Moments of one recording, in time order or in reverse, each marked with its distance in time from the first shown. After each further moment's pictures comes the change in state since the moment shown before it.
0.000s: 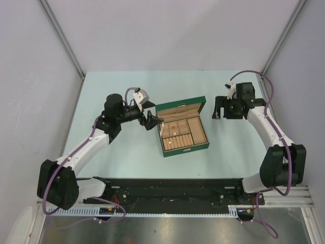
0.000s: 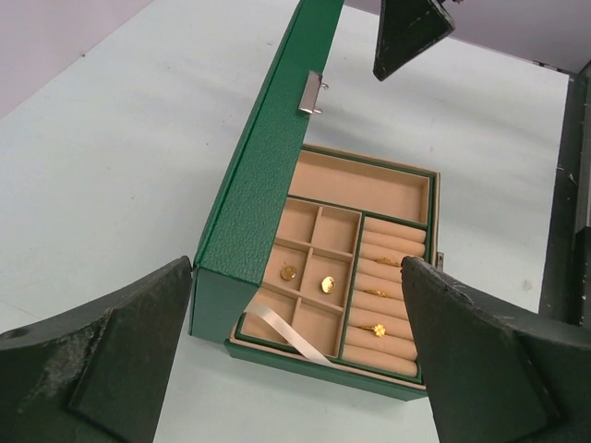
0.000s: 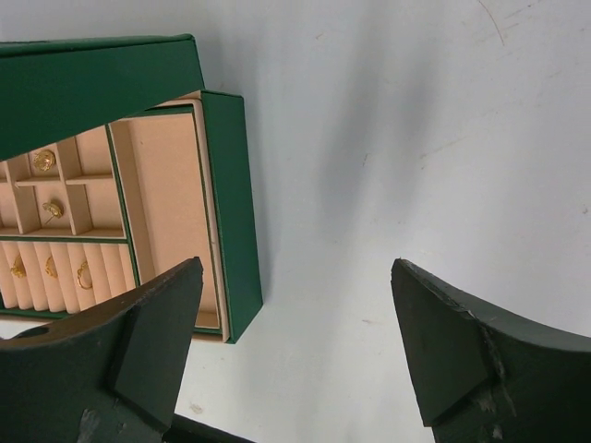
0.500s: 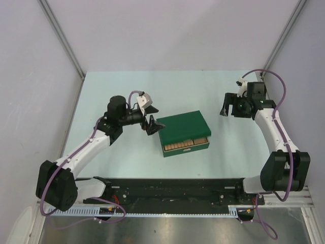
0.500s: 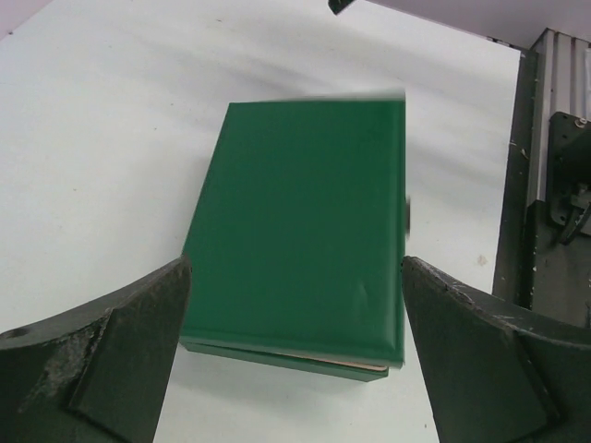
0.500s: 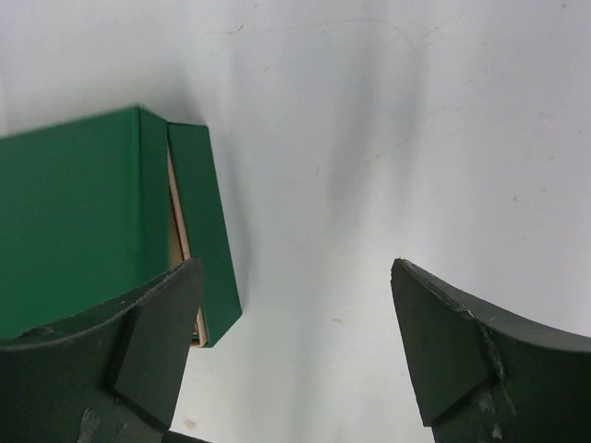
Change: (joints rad) left arm -0.037 -0.021 -0.009 -0.074 0.037 0.003; right arm -0.092 -0.050 0.000 0.007 -0.005 0.001
